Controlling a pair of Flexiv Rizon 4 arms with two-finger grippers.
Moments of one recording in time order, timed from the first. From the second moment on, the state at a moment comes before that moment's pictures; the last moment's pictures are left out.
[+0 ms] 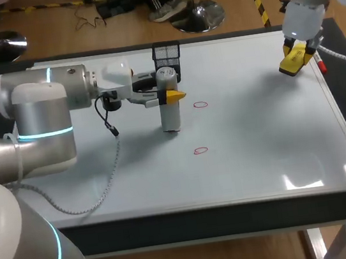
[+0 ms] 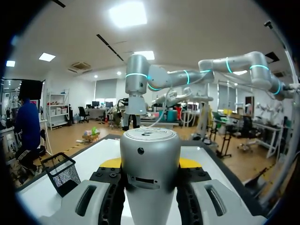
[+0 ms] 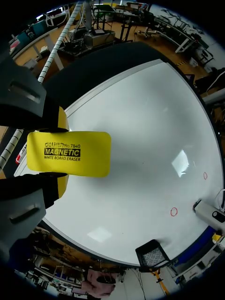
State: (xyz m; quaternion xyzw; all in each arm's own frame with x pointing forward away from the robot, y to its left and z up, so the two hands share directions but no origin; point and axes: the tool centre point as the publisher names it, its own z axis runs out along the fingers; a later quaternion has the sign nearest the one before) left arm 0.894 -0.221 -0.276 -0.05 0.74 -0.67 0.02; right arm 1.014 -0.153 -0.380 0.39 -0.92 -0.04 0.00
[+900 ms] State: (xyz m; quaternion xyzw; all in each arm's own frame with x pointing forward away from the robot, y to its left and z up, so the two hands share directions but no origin) left arm 0.897 -0.222 -0.286 -0.04 0.74 -0.67 0.02; right arm 1.014 -0.153 -0.380 0.39 -0.92 -0.04 0.00
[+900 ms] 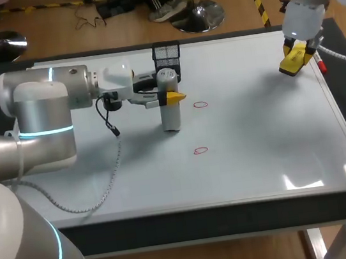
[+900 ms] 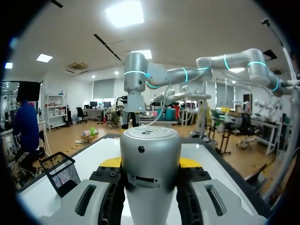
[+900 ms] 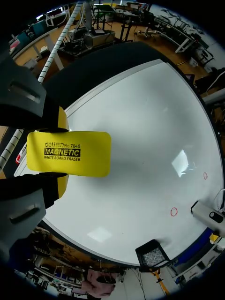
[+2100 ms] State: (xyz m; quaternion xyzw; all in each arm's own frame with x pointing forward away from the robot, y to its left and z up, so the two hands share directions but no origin) left arm 0.910 -0.165 -0.237 -0.07 0.72 -0.68 0.08; right arm 1.014 -0.153 -0.380 0.39 -0.92 -0.04 0.00
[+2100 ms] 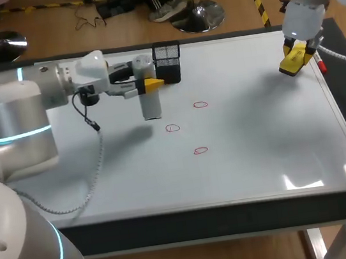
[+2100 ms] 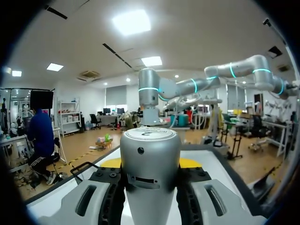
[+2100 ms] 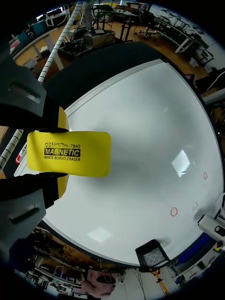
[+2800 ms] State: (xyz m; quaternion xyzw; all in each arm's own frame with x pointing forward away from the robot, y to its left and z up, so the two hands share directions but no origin) left arm 0.871 -0.048 -0.217 -0.14 0.71 -0.66 0.18; right arm 1.014 -0.153 -0.380 0.39 -0.92 -0.04 0.00
